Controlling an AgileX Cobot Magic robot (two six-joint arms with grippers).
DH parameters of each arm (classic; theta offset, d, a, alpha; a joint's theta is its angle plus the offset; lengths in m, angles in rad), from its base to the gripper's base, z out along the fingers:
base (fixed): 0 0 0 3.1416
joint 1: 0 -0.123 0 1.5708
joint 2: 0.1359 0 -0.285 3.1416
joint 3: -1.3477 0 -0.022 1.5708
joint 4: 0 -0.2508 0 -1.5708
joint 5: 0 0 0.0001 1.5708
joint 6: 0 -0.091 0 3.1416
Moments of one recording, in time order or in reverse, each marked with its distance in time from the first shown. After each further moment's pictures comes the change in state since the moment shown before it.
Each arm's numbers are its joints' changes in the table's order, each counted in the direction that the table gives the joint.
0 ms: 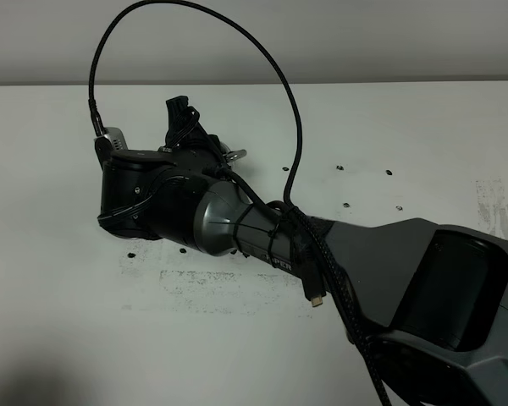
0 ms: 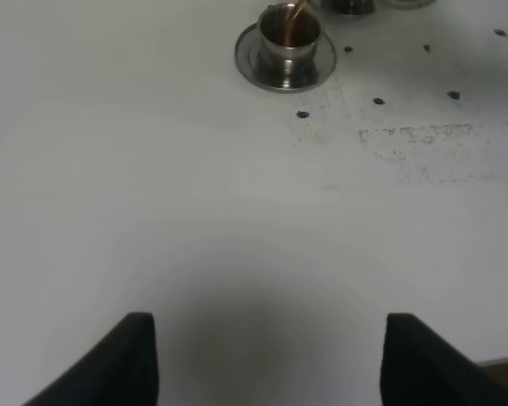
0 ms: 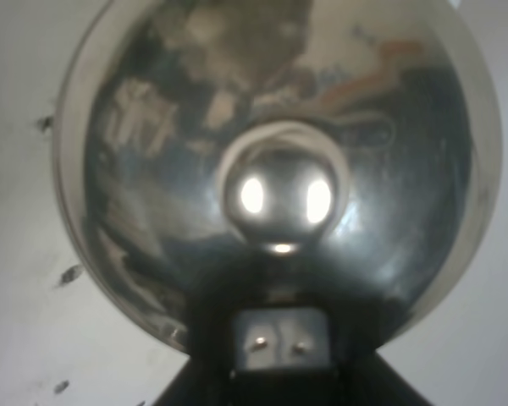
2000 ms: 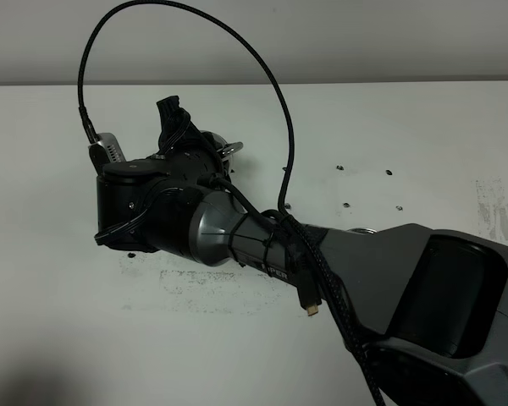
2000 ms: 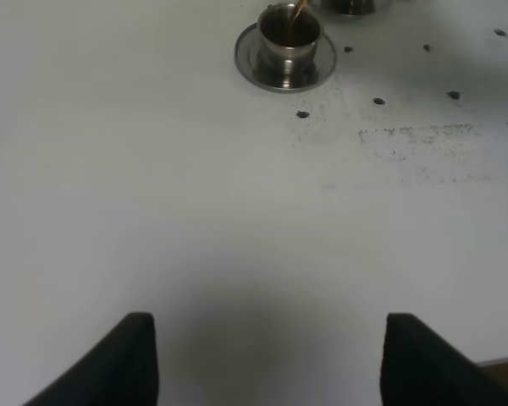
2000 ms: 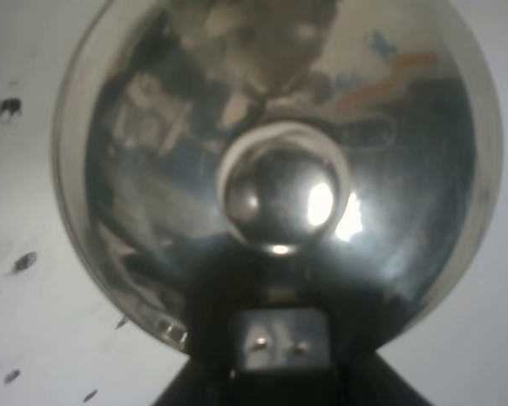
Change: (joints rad) left arm 0.000 0.000 0.000 0.000 0.000 0.000; right arm -0.018 0.002 -0.022 0.083 0.003 0.000
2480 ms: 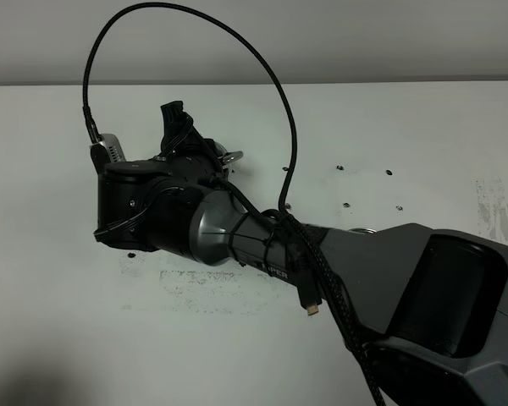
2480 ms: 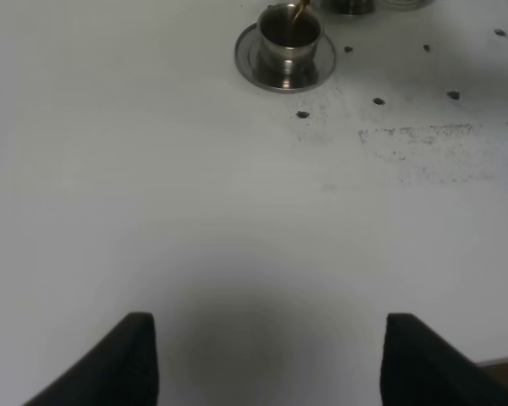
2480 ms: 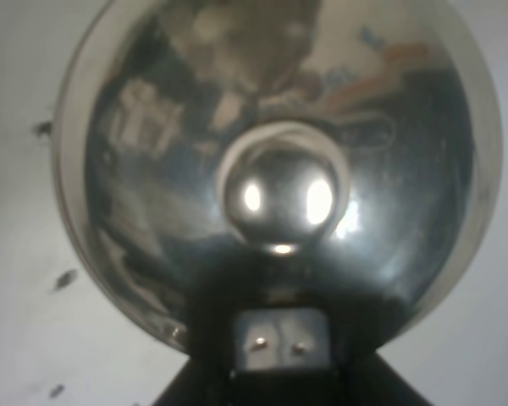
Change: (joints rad) left arm 0.000 0.000 0.000 0.000 0.000 0.000; right arm 0.003 0.000 0.000 -0.054 0.000 -0.037
